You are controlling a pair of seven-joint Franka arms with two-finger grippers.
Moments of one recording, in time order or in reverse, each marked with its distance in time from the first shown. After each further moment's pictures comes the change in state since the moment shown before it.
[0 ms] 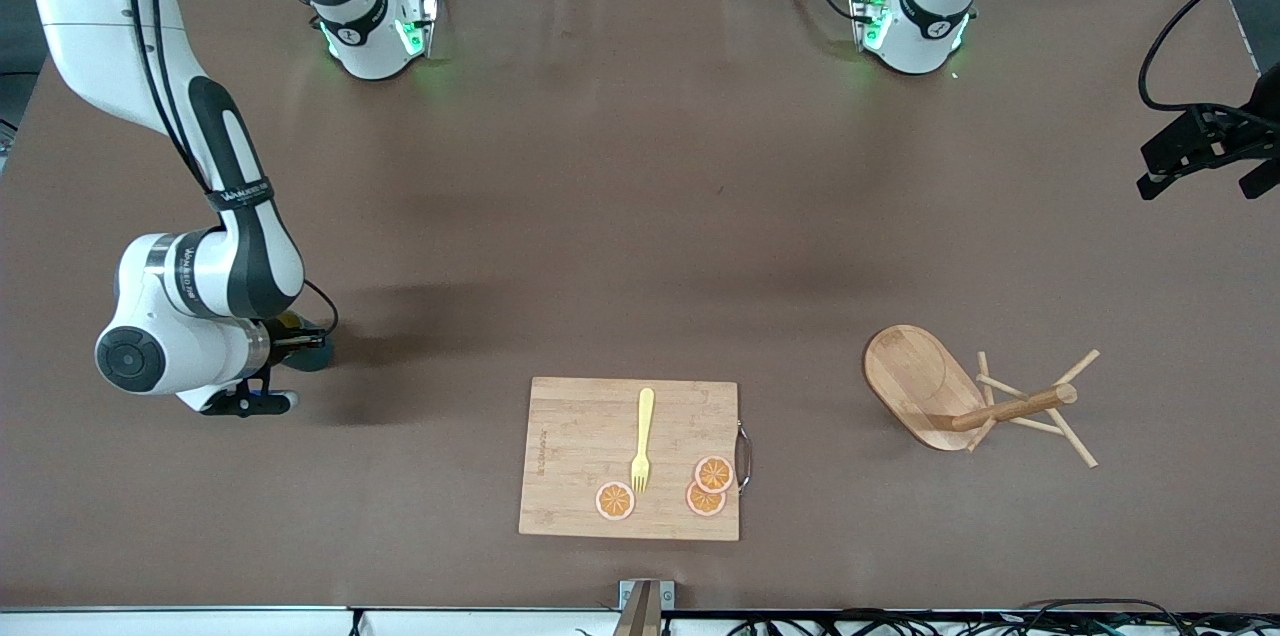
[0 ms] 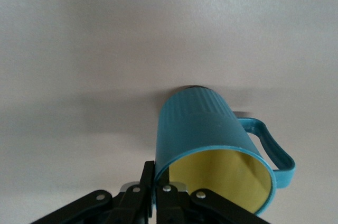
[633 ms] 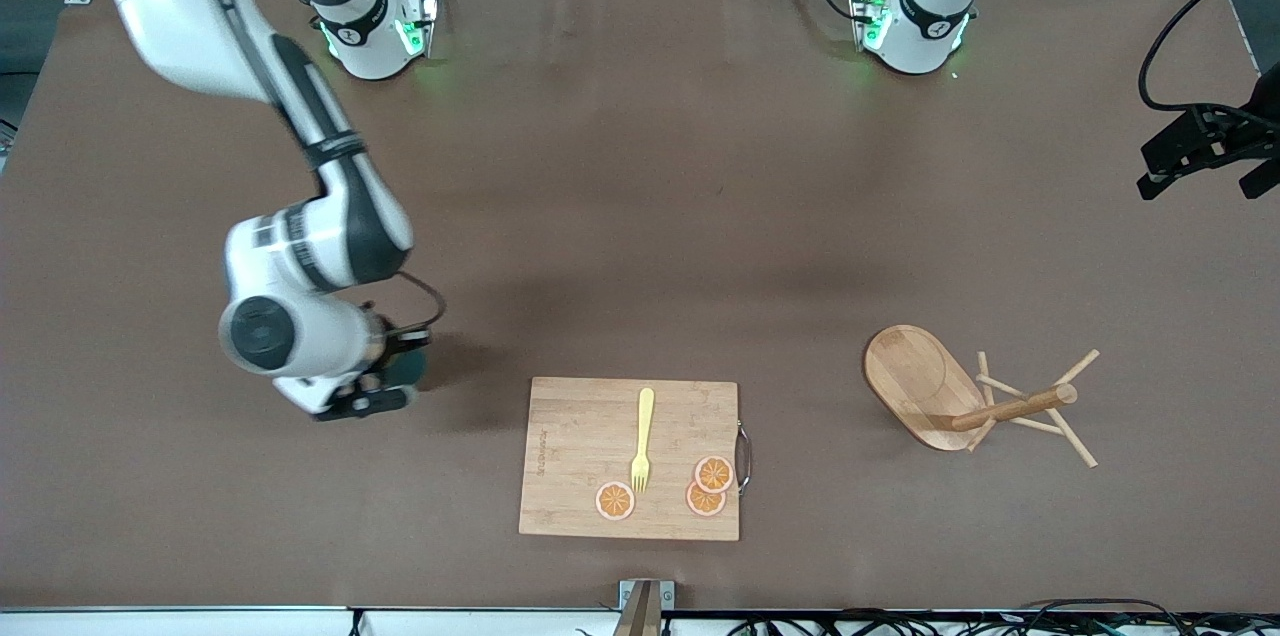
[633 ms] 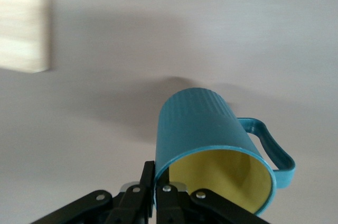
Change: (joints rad) left arm 0.000 0.000 0.000 0.000 0.000 0.000 0.000; right arm 0.216 -0.006 0.119 0.103 0.004 0.000 0.156
